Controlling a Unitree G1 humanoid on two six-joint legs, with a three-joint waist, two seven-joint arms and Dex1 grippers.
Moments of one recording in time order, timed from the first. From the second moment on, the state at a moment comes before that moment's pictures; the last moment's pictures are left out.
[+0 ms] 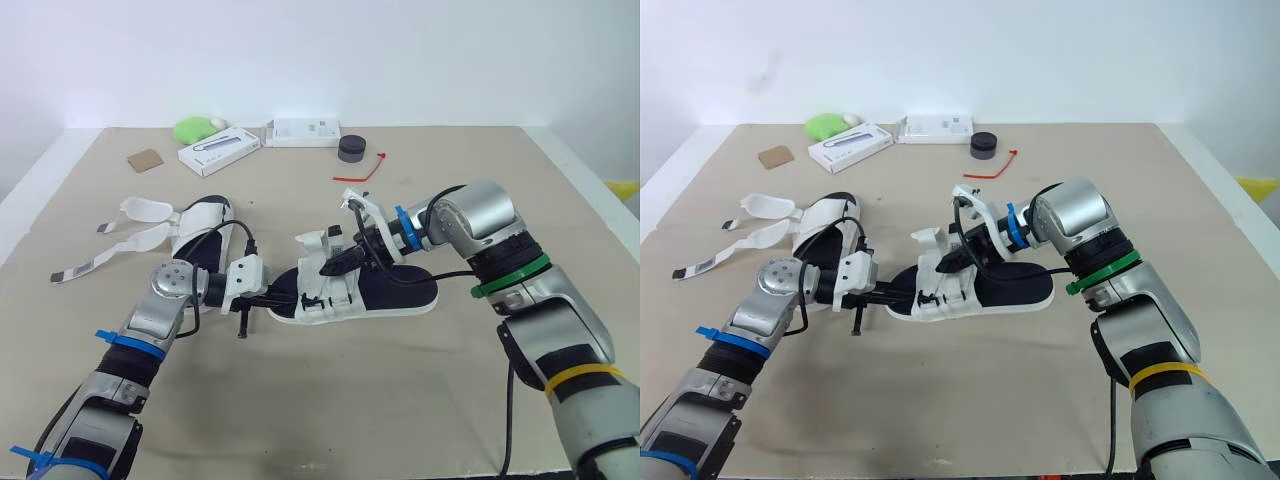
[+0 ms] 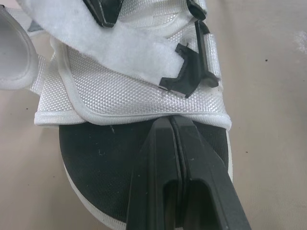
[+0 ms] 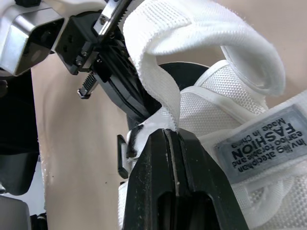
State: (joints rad) left arm -0.55 0.50 -0.22 0.32 -0.17 -0.14 -1.32; right arm -1.16 -0.53 0.46 0.37 0.50 1.27 1.16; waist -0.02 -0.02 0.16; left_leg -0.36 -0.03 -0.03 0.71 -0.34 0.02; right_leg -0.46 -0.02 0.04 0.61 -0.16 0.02
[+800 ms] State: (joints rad) left arm -0.55 0.51 -0.22 0.32 -0.17 -0.13 -1.32; right arm -1.21 -0.51 0.48 0.43 0.46 1.26 1.28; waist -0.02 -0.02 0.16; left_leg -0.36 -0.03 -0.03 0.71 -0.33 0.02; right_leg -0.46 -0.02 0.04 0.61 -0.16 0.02
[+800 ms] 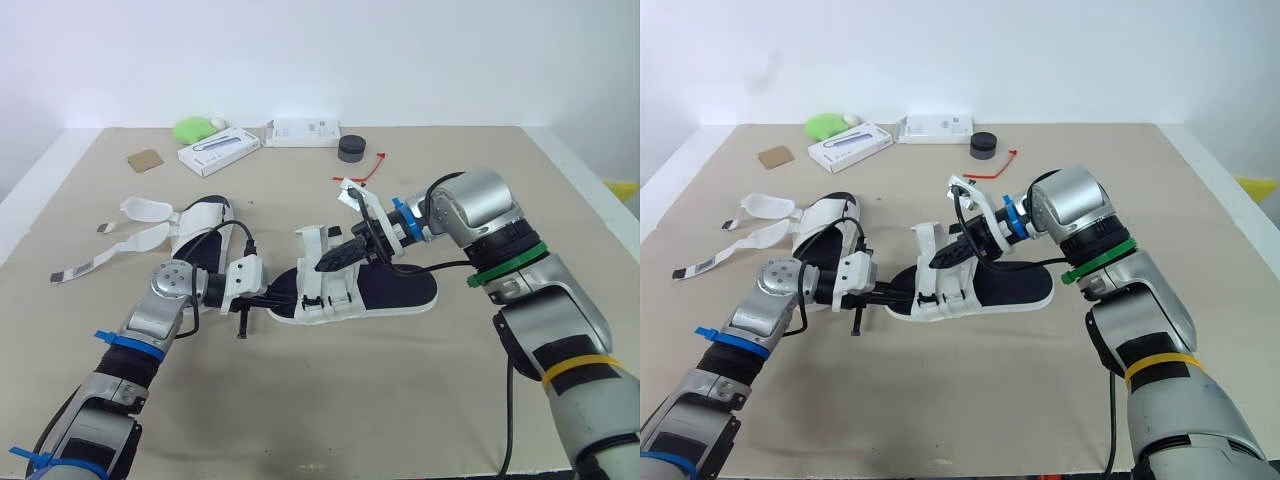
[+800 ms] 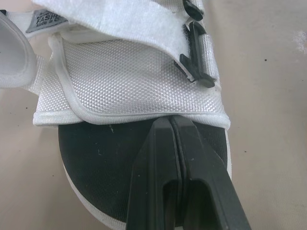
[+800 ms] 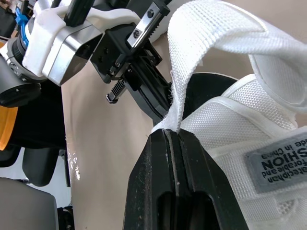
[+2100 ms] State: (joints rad) left arm -0.54 0.51 -0.22 0.30 -0.17 -0.13 -1.32; right arm -1.18 -0.45 0.47 0.58 0.38 1.21 1.33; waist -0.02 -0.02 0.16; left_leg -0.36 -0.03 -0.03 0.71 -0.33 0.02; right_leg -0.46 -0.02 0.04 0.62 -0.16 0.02
